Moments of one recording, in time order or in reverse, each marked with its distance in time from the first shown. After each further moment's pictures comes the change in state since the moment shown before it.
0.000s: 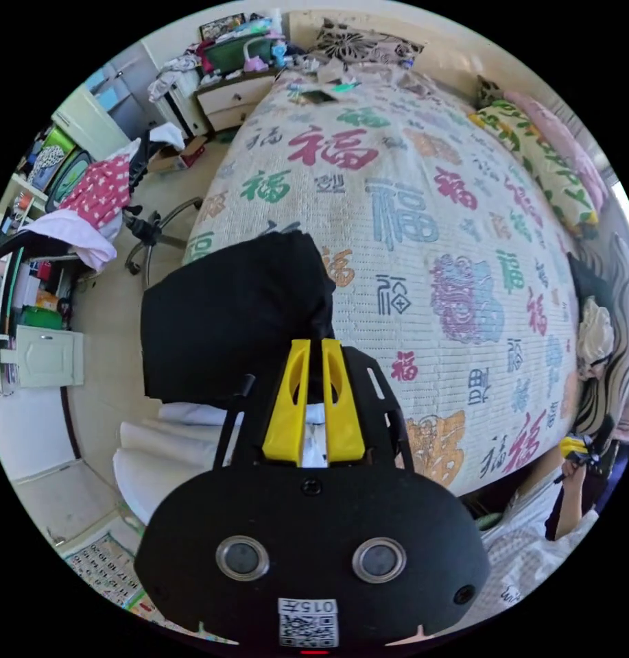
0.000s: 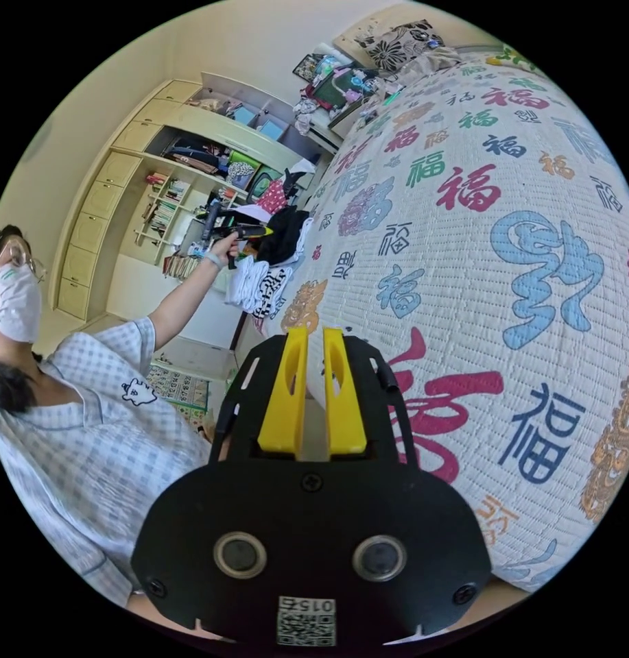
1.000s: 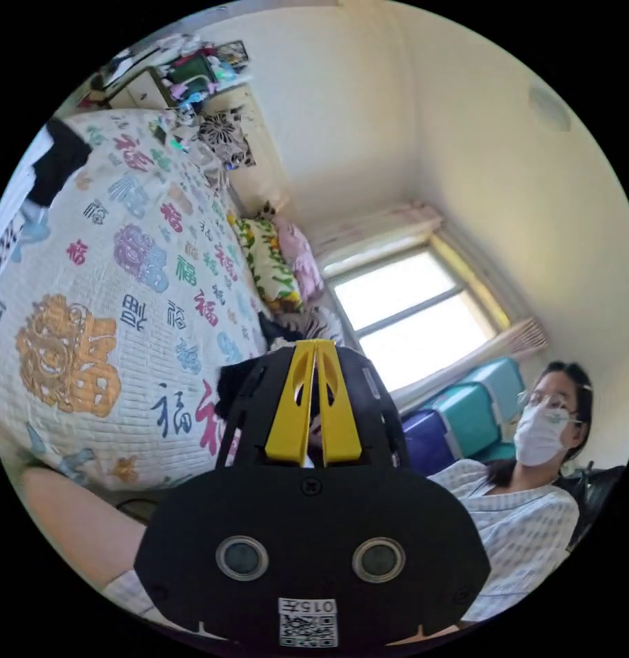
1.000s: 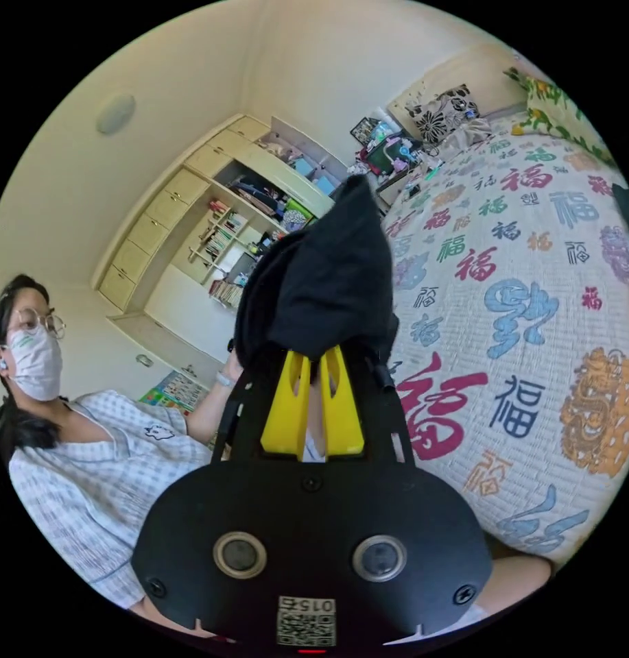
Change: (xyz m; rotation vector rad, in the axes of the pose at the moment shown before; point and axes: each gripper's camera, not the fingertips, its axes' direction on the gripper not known) left arm 0.091 0.297 -0.042 0.557 1.316 -0.107; right arm -0.117 0.126 -0.107 0.235 -0.095 -0.172
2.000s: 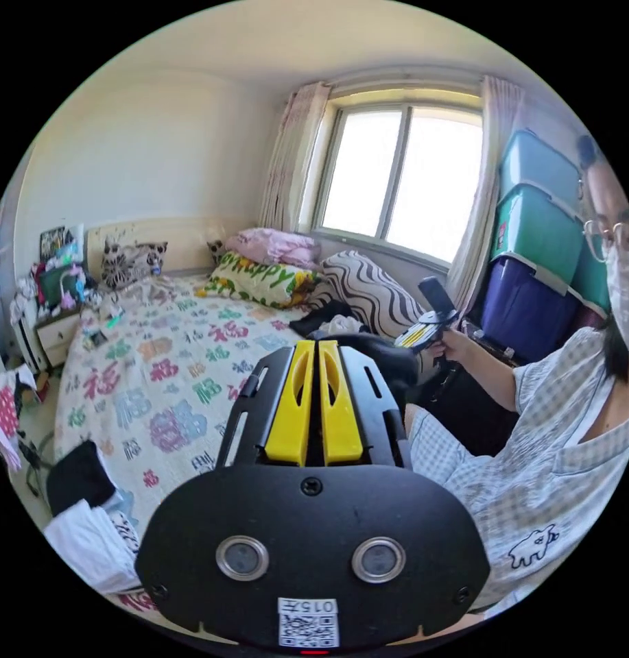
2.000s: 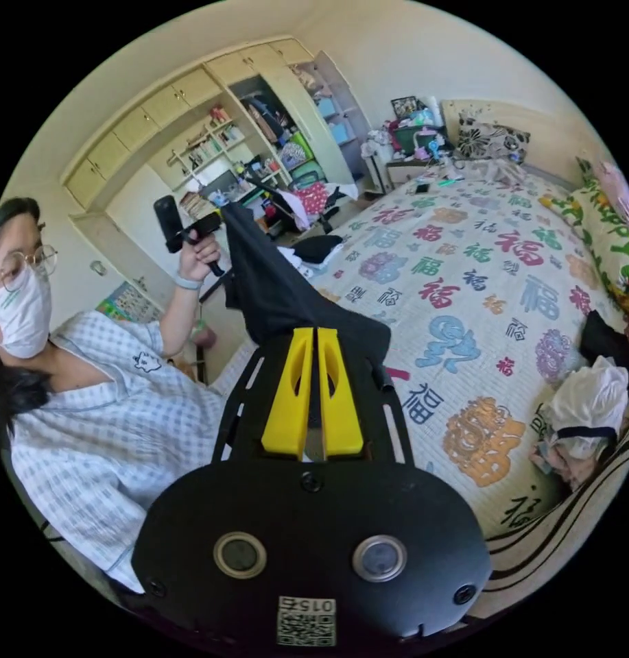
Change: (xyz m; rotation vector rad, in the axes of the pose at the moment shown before) left arm 0.205 0.096 0.134 -0.286 -0.400 0.890; right arm -0.074 0.010 -0.013 -0.312 0.278 -0.262
